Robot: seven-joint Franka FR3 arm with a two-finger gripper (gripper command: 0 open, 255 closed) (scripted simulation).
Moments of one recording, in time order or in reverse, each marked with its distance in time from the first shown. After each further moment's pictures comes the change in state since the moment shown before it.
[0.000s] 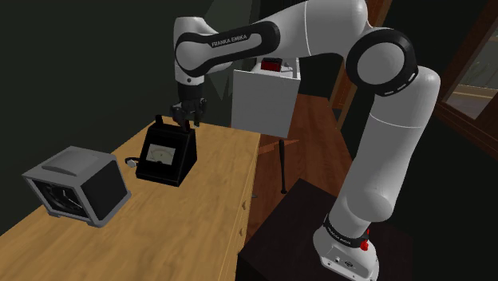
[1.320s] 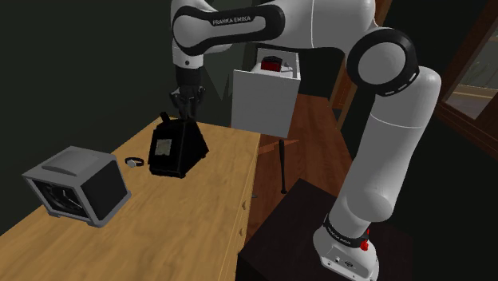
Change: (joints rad) arm 0.000 -0.004 0.000 0.123 -0.001 -0.131 0.006
